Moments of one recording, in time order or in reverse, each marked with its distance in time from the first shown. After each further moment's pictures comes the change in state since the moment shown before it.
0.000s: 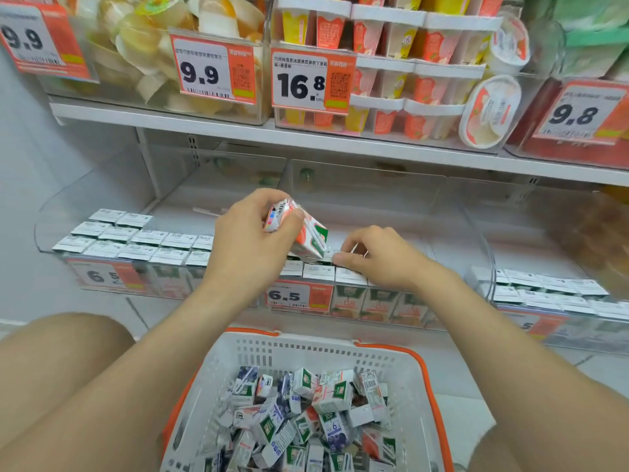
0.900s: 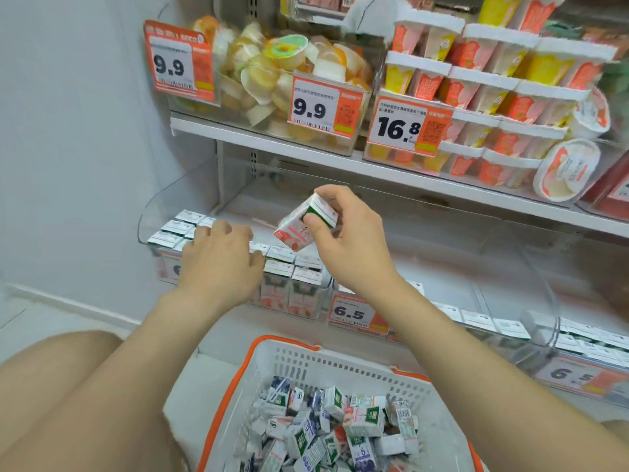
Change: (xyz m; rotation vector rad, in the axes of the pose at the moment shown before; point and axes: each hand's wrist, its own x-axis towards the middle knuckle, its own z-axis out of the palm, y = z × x) left_hand 0.009 -0.091 -0.112 0.817 -0.104 -0.150; right_hand 0.018 -0.177 0.031 0.403 0.469 -0.344
